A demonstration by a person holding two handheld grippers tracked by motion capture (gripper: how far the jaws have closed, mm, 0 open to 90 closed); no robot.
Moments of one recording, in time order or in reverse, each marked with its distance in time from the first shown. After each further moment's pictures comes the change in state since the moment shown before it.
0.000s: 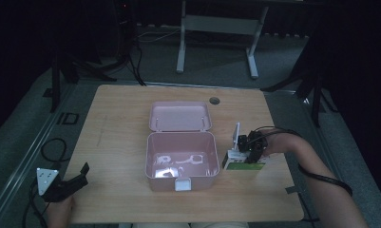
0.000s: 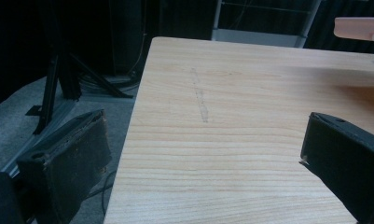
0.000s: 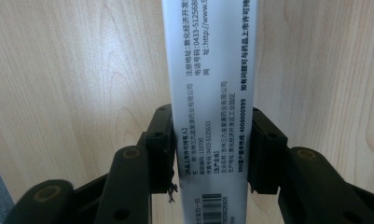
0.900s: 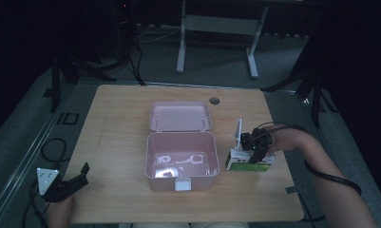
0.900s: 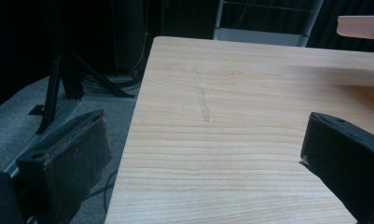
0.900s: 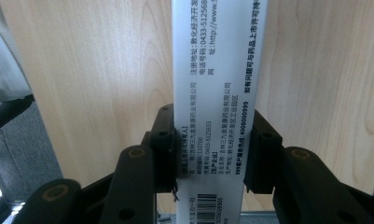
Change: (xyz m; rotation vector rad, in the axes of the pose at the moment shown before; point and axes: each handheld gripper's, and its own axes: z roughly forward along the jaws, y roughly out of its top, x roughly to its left) left arm -0.001 0.000 0.000 0.002 0.008 0.001; right arm 0.010 0.000 -0.036 0.030 0.046 -0.017
